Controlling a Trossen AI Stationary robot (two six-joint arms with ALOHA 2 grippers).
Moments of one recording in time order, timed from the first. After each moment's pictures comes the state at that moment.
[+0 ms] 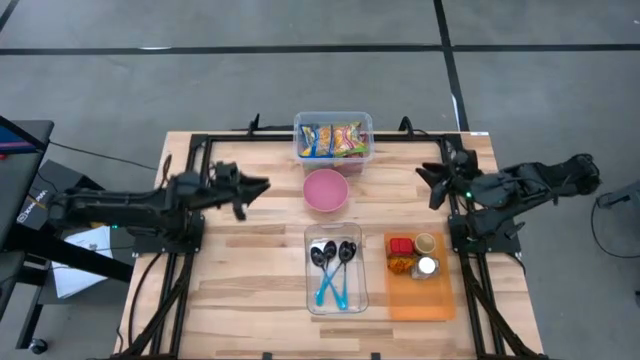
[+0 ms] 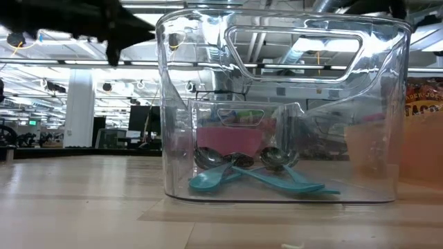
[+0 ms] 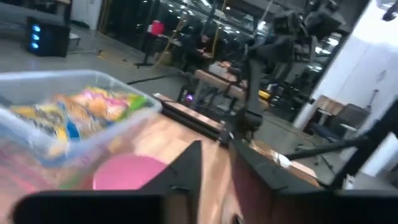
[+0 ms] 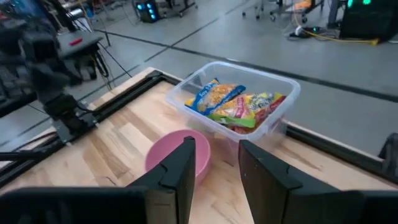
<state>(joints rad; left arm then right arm) 0.11 0.66 0.33 0.36 -0.20 -0.38 0.35 0.70 0.98 -0.83 0.93 0.73</state>
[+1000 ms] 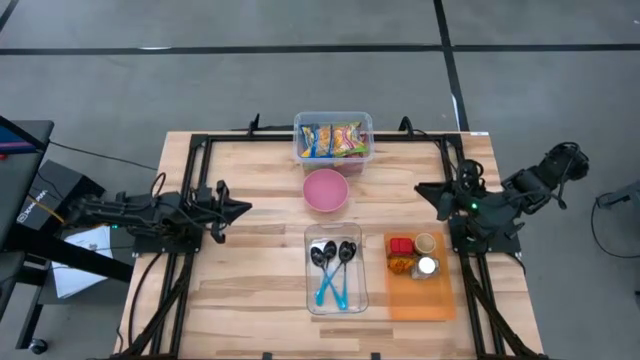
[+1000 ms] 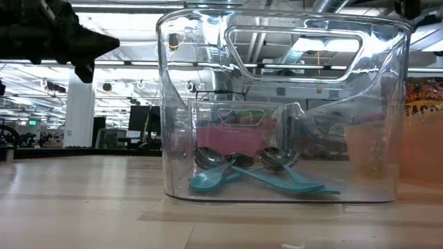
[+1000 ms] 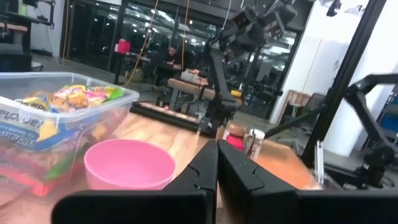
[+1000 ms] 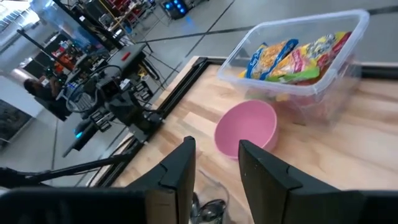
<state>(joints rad) -0.08 0.12 0.01 0.24 -0.26 -0.24 0.58 0.72 0.98 -0.84 0.97 1.18</state>
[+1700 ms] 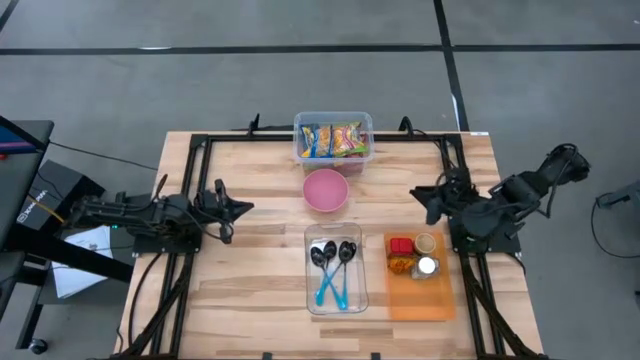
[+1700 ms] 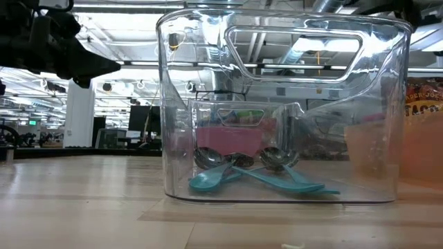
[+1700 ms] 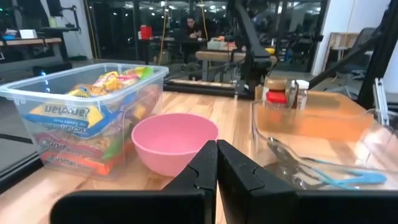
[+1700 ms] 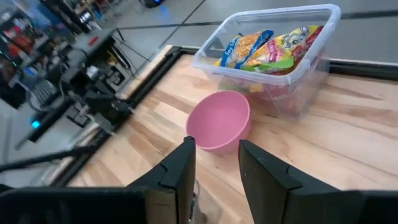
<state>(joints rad) -0.08 0.11 0.01 0.07 -0.34 -0.03 0.55 0.81 0.98 -0.94 0.96 1.24</state>
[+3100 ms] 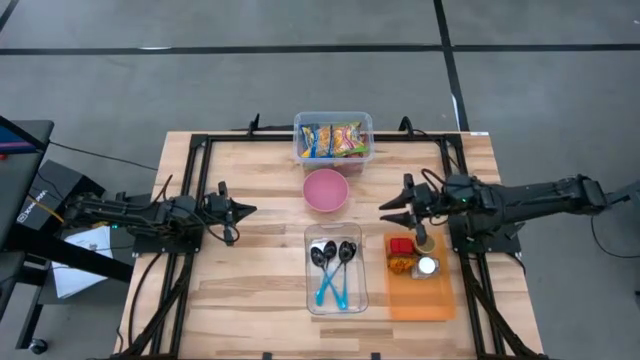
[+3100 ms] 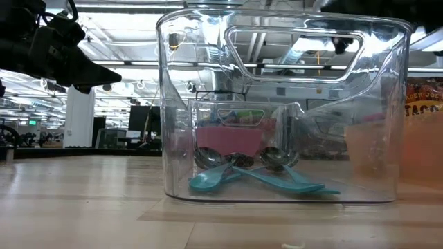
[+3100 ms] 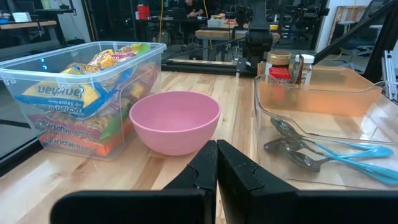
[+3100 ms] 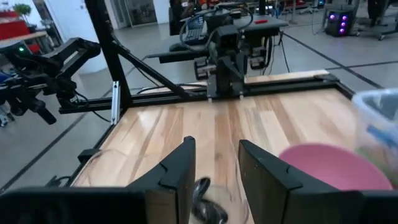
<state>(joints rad) -0.08 0.21 0.01 0.08 -0.34 -0.03 0.04 0.72 0.46 0.12 -0.05 0.13</state>
